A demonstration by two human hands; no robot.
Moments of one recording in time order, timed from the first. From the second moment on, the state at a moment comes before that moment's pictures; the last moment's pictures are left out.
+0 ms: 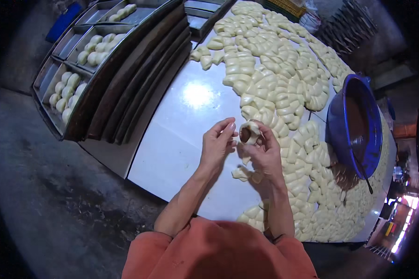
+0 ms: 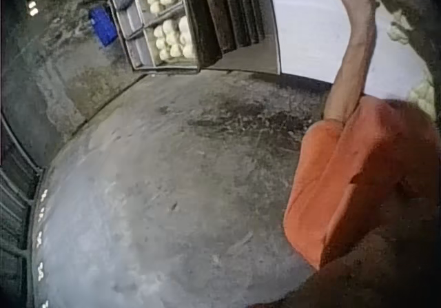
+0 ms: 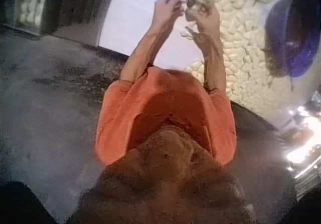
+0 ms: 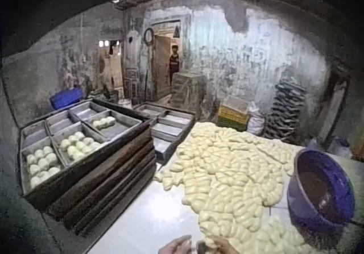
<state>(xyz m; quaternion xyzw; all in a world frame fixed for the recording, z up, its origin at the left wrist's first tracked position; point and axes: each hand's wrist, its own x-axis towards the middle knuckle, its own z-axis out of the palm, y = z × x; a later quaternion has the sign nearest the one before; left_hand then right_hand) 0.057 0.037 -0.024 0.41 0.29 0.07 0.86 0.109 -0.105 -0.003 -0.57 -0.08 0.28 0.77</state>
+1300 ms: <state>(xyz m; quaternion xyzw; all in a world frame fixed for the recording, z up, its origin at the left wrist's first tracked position) 0.043 0.057 -0.002 0.54 0.22 0.02 0.81 0.075 -0.076 0.005 -0.62 -0.02 0.22 0.75</state>
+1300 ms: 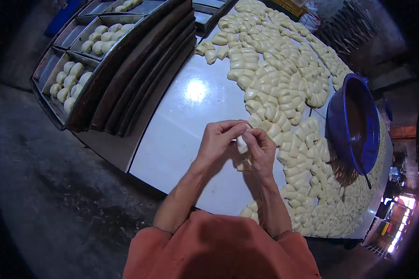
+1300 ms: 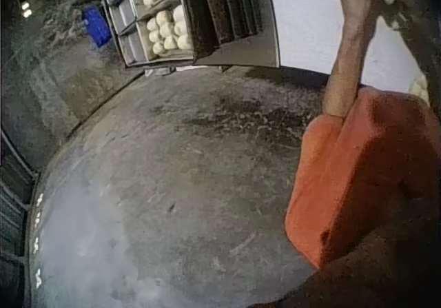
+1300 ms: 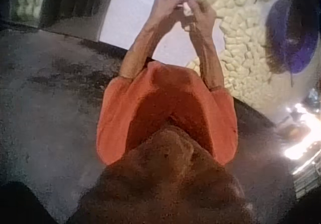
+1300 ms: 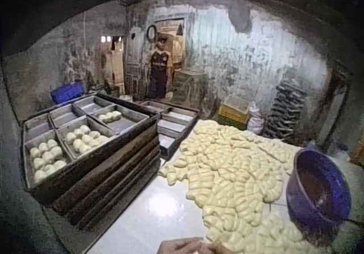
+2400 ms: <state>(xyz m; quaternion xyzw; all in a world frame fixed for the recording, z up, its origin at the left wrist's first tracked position) -0.013 0.081 -0.001 0.57 0.37 0.08 0.73 0.072 -0.064 0.000 -0.68 -0.05 0.23 0.69</state>
